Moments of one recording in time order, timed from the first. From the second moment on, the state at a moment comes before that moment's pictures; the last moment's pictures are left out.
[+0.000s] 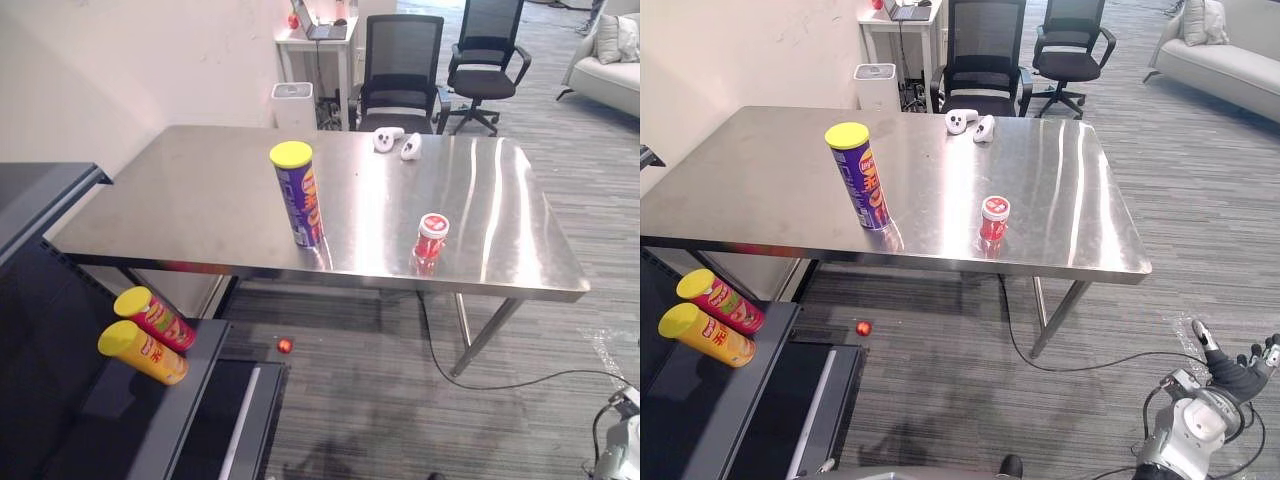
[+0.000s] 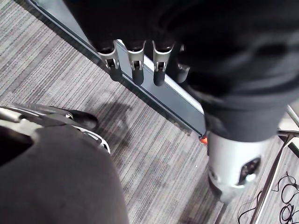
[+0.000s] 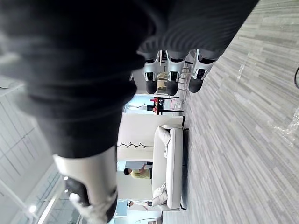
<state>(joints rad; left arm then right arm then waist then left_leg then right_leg) 0.22 0.07 0.28 1.14 -0.26 -0.16 -0.04 0.01 -0.17 -0.79 0.29 0.15 -0.23 -0.28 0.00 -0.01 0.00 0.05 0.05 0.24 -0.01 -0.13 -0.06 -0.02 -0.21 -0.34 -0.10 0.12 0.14</state>
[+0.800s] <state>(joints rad) 0.23 0.09 0.23 1.13 -0.21 -0.15 -0.04 0.03 -0.26 -0.38 0.06 0.10 -0.23 -0.04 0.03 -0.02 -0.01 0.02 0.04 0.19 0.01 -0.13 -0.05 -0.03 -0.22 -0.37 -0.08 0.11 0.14</state>
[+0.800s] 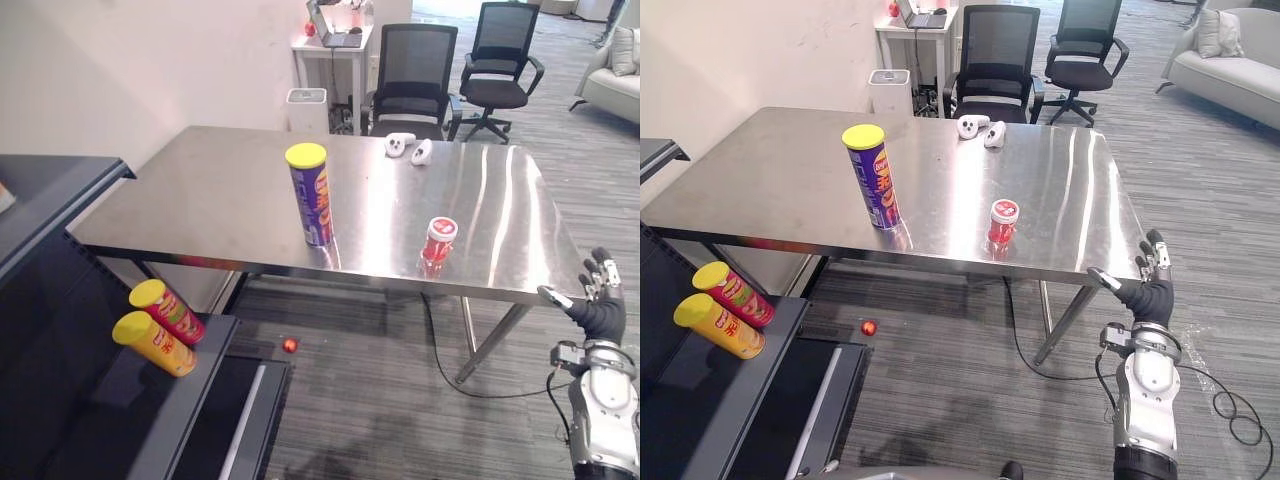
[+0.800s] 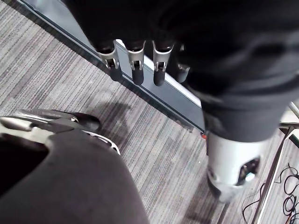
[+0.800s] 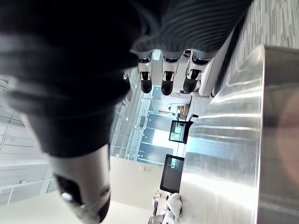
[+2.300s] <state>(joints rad) 0.22 0.12 0.19 1.11 -0.21 -0.15 0.00 -0.41 -0.27 -0.23 0.37 0.10 -0.21 -0.12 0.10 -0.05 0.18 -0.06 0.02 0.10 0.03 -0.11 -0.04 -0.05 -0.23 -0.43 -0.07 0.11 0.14</state>
